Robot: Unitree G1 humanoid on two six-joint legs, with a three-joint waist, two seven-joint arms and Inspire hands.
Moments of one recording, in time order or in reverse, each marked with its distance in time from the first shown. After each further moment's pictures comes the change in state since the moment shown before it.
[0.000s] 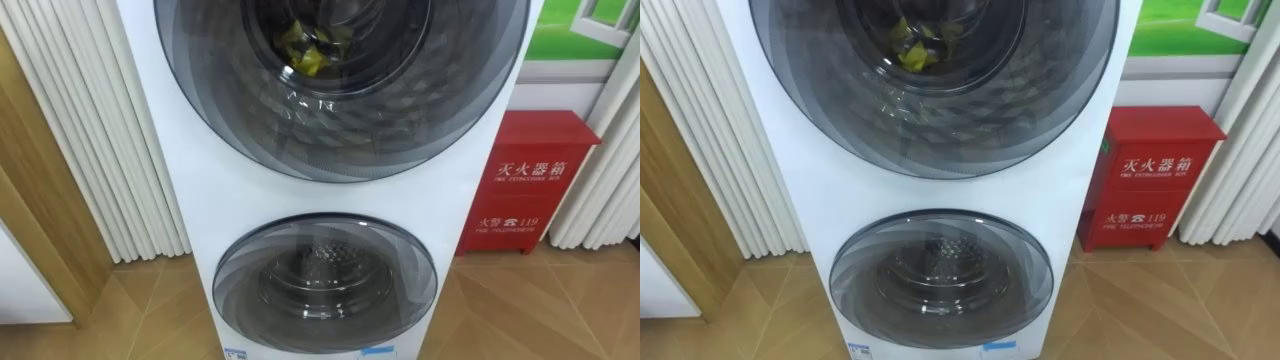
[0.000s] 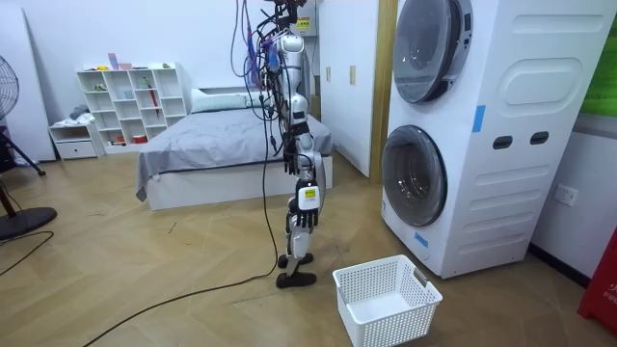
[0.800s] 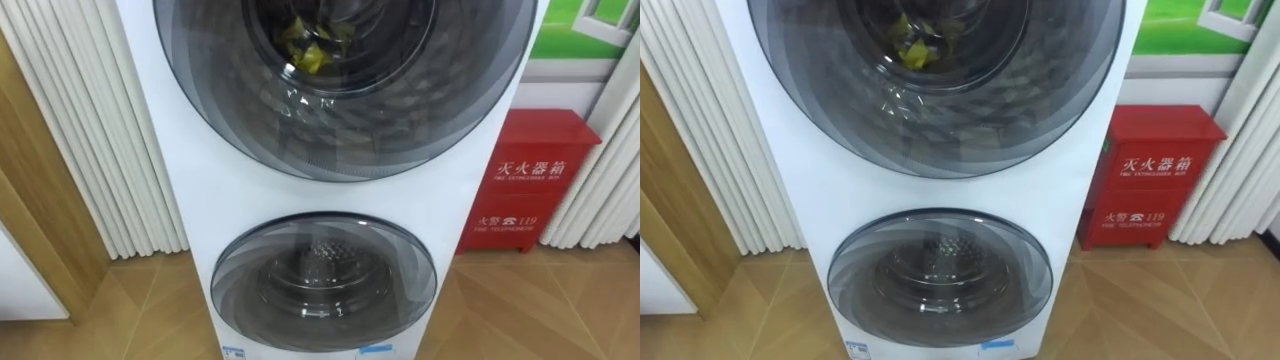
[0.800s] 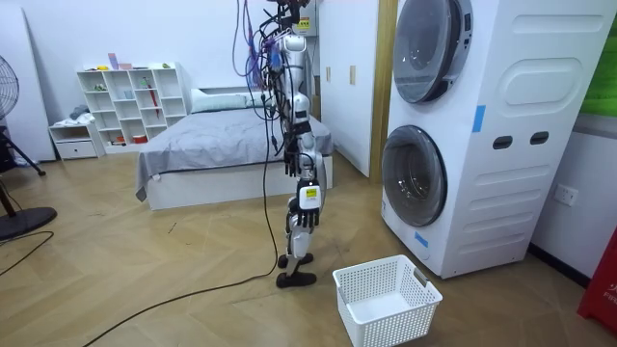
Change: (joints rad) left arm -0.005 0.001 -0.002 0.001 -0.009 -0.012 -0.047; right arm -0.006 0.000 0.001 -0.001 0.043 -0.001 -0.013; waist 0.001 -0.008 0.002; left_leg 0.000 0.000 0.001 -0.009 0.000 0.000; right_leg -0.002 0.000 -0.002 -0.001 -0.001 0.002
